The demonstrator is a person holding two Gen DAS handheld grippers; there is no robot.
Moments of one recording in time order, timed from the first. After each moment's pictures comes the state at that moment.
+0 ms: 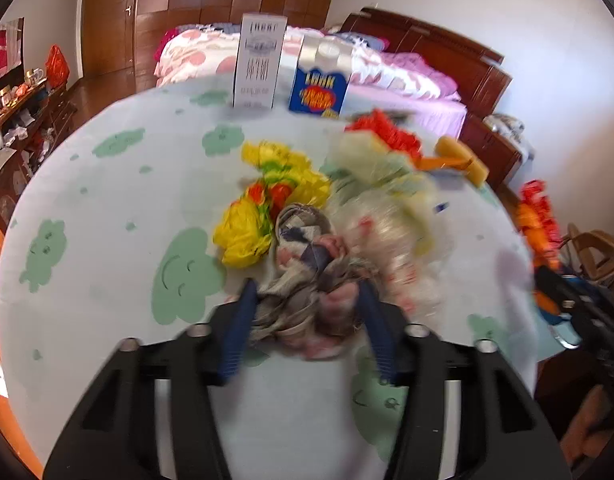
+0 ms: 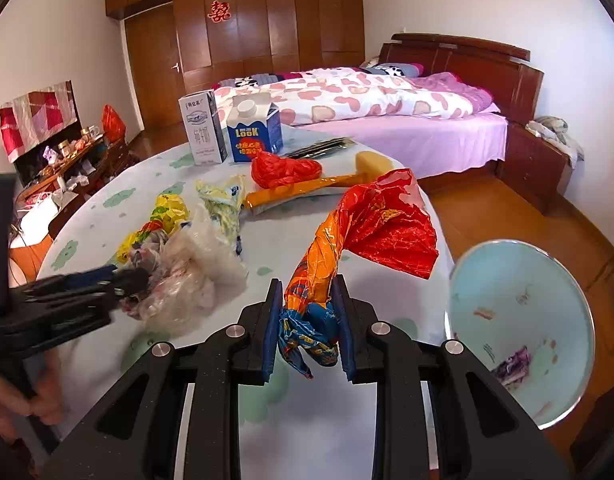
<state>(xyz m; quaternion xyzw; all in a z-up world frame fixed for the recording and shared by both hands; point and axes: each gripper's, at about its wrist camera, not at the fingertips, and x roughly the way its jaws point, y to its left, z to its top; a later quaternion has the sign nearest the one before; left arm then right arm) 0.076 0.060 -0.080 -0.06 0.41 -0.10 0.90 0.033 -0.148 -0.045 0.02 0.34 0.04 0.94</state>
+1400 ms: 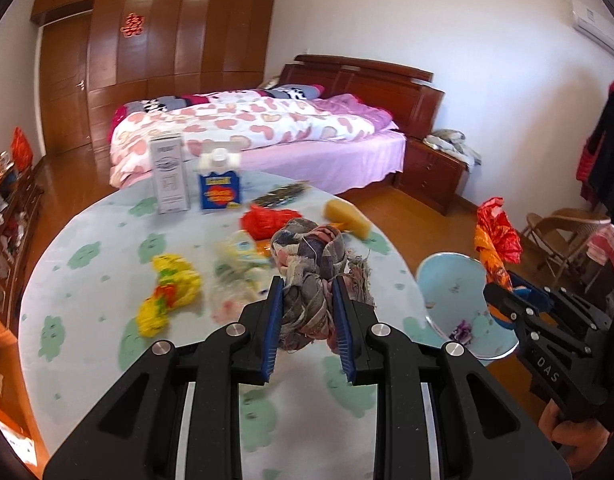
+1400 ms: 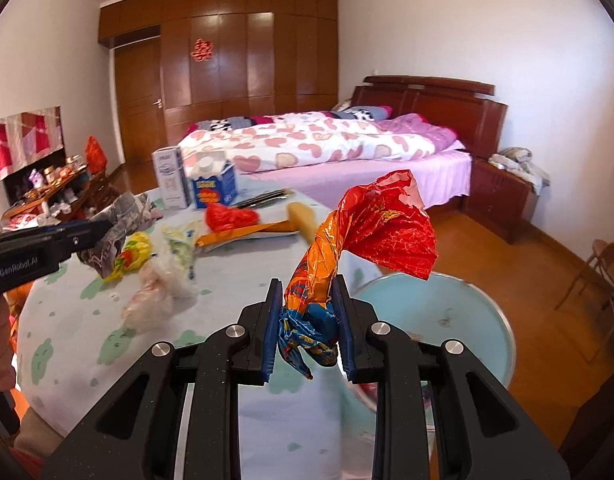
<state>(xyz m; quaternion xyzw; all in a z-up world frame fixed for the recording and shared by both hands) 0.020 -0.024 0.020 0.00 0.30 -0.19 0.93 -0.027 -0.214 -0.005 0.01 0.26 -0.01 0.97</state>
